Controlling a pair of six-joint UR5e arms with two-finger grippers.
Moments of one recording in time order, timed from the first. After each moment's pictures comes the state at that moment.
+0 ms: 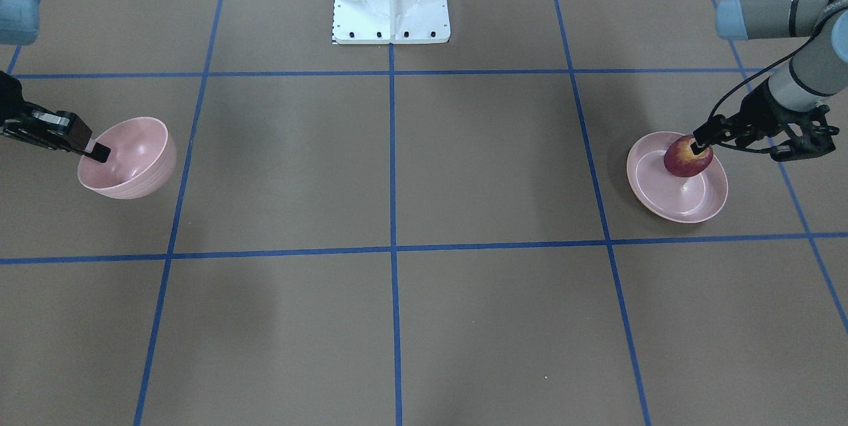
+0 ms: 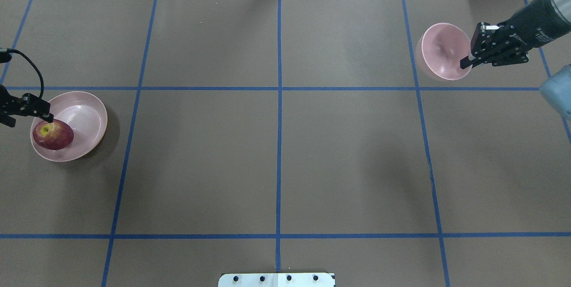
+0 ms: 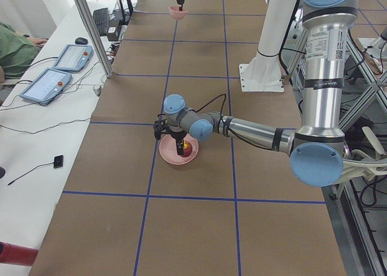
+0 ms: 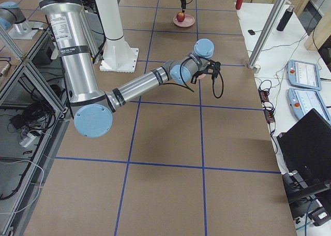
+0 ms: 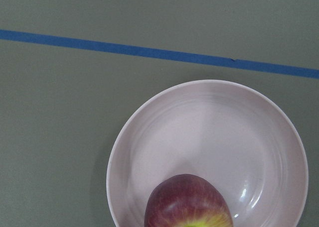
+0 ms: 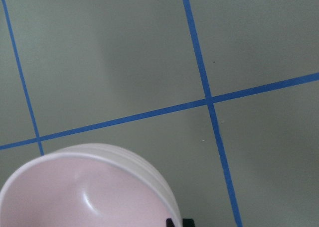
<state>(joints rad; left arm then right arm) -1.04 -1.56 -1.74 -1.91 -2.26 -0.81 1.17 -1.33 1.82 -1.31 2.57 1.08</state>
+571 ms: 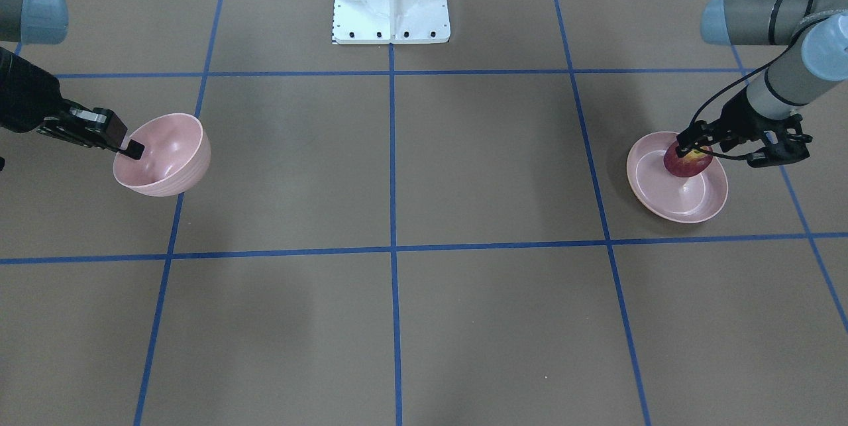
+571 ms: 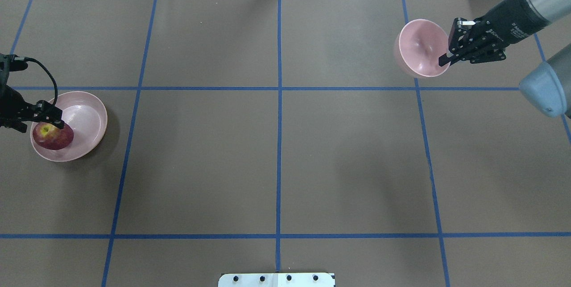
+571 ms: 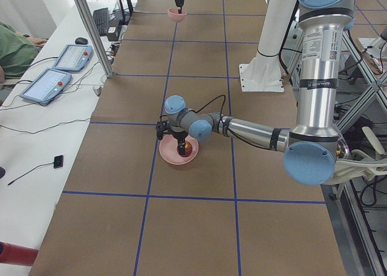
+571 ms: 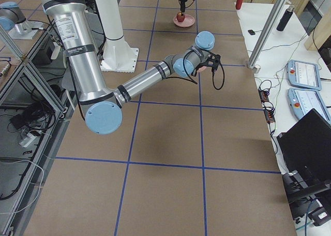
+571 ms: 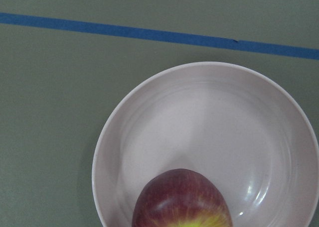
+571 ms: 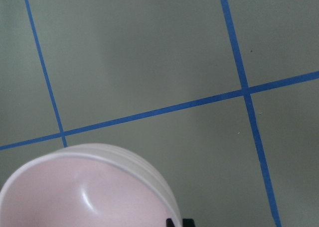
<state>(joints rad) -1.00 -1.58 -1.70 -1.93 -2.25 -0.83 1.12 -1.27 1.82 -1.31 2.56 1.16</state>
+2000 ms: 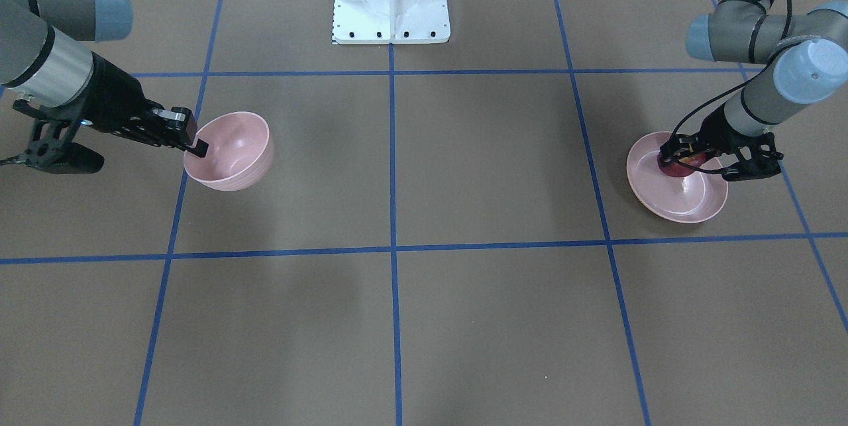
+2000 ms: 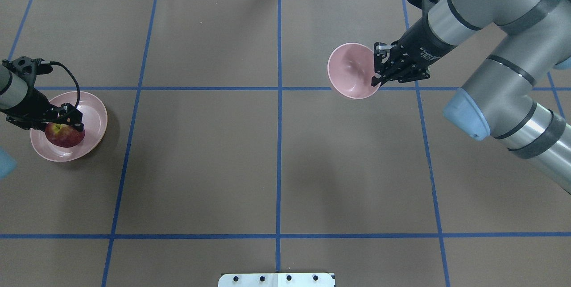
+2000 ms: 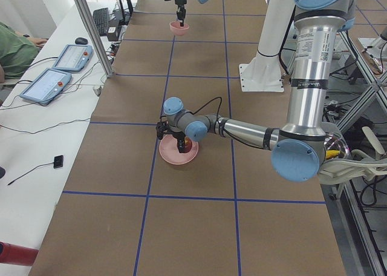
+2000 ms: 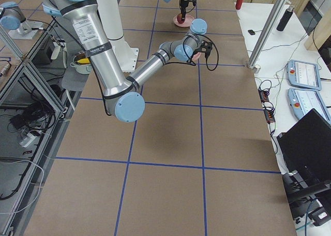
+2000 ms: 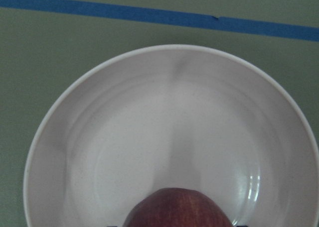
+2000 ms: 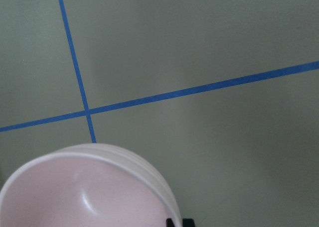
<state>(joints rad) -0.95 -1.65 -1.65 -1.93 -2.26 -0.89 0.89 -1.09 1.80 -1.38 2.38 1.26</state>
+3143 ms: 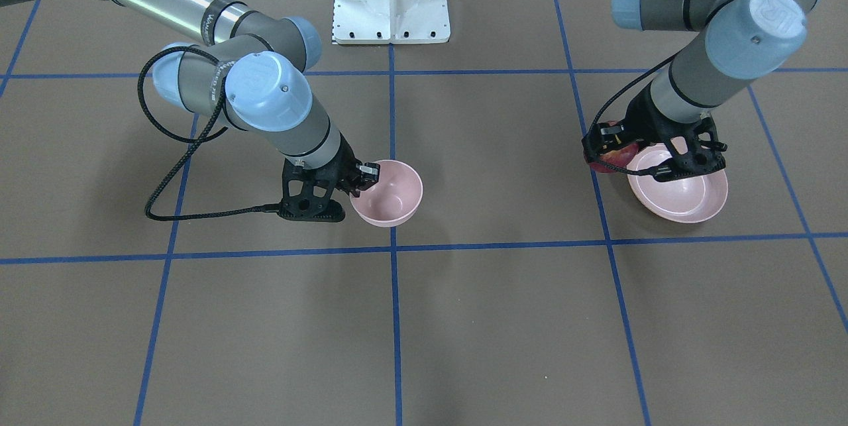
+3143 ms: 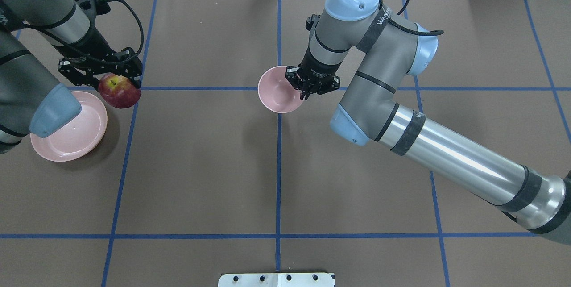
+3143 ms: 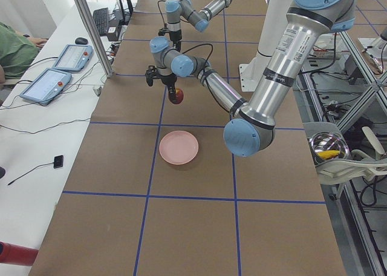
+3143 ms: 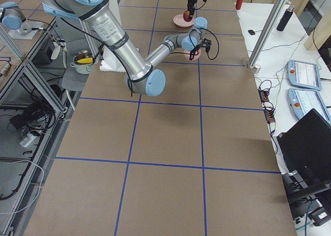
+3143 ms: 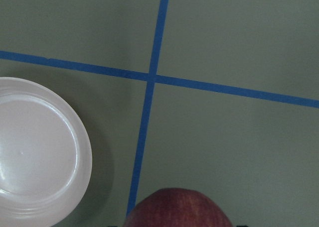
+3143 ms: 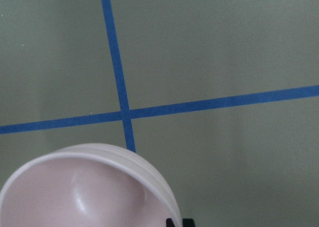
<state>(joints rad) -0.96 -2.02 -1.81 -1.38 -2.30 -0.94 0.71 -0.76 1.37 -1.37 2.18 1.24</state>
